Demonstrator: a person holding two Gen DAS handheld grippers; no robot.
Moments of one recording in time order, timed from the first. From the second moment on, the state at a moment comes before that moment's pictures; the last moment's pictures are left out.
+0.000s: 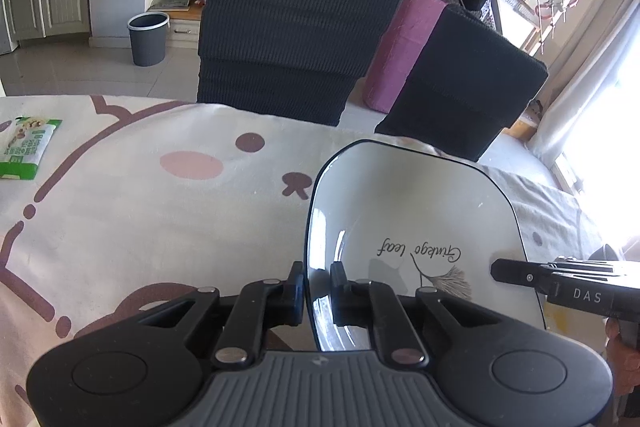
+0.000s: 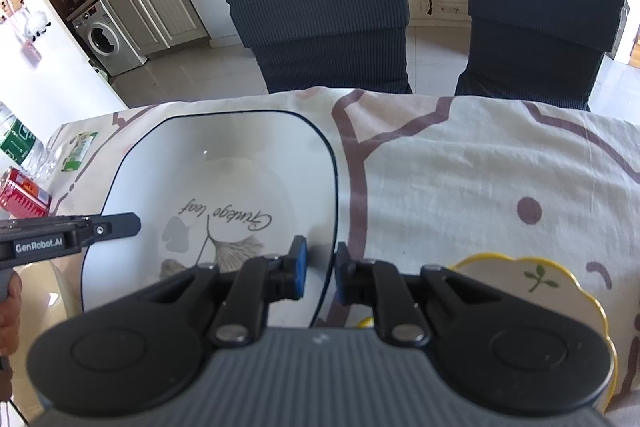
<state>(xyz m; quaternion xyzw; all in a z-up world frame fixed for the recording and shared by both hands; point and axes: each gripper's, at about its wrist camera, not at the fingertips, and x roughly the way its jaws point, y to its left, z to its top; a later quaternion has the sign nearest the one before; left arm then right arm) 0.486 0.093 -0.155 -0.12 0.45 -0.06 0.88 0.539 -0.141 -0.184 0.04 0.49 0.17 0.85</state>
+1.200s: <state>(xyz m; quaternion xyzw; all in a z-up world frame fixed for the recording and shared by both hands) 0.284 0.063 0.006 -0.12 0.37 -0.08 0.92 0.346 -0.179 -0.058 0.11 0.40 0.14 0.90</state>
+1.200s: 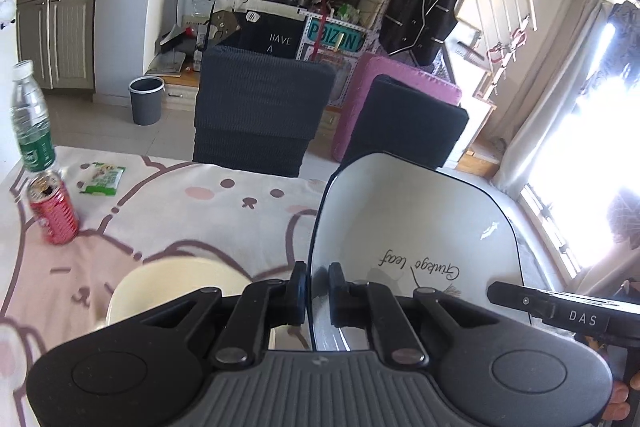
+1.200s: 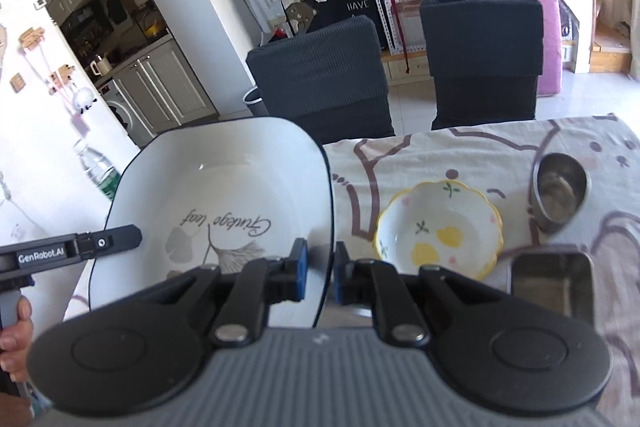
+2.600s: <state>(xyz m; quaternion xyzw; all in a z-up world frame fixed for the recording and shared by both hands) 0.184 0.085 -0.126 -0.14 0.53 -0.05 0.83 0.245 -0.151 -0.172 0.08 0.58 0.13 0.80</state>
